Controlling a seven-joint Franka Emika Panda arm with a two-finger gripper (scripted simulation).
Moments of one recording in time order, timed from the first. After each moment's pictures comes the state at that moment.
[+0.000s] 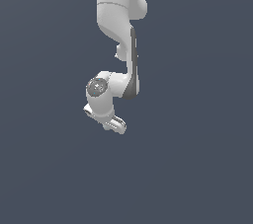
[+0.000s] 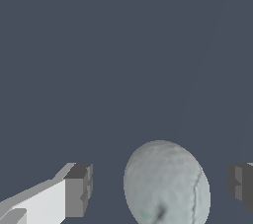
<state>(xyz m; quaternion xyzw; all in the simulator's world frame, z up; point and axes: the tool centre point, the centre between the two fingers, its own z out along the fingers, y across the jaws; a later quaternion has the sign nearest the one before) 0.017 -0.095 0.022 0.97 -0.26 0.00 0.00</state>
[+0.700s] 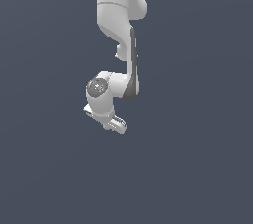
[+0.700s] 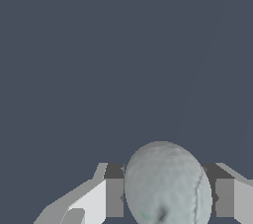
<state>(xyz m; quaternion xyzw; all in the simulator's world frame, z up) 0.018 -0.095 0.022 0.97 -0.26 0.00 0.00</state>
